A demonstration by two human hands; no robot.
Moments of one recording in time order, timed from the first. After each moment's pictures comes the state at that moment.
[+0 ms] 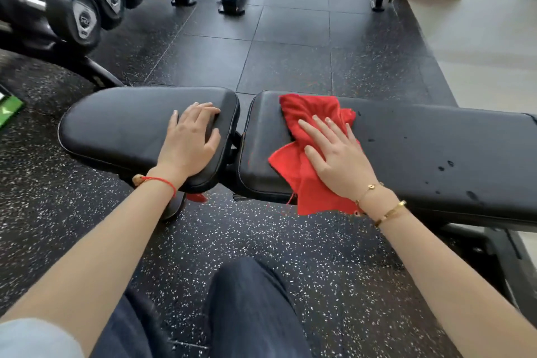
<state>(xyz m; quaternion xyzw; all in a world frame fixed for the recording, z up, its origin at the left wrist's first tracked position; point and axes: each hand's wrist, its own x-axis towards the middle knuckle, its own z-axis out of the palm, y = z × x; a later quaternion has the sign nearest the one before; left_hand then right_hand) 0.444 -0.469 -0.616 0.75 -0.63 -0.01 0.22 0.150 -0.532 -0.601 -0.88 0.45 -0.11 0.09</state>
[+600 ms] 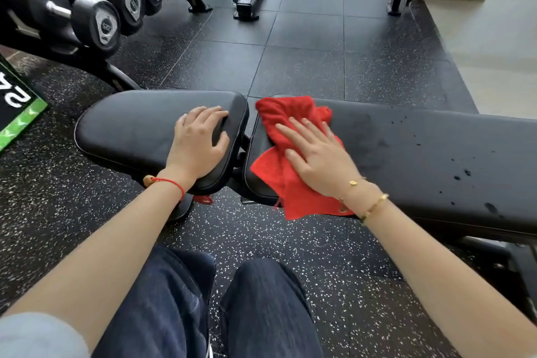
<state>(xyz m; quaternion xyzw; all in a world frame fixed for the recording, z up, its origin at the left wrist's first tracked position) 0.439 -0.470 -0.617 0.75 -0.62 0.06 0.22 0.187 -0.538 -0.605 -0.92 0.37 -0.11 0.08</state>
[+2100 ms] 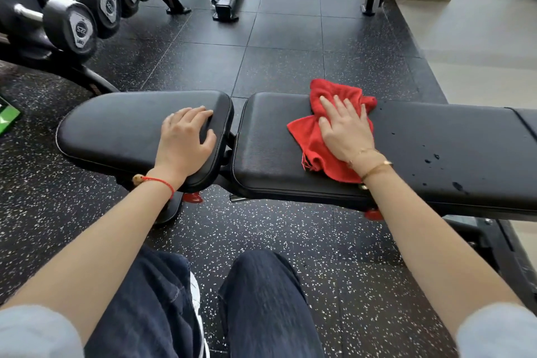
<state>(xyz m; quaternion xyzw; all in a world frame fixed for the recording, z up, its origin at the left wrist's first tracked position) 0.438 -0.467 -0.615 0.75 -0.62 0.06 0.22 0.144 -0.587 -0.599 -0.81 0.57 -0.08 0.05</state>
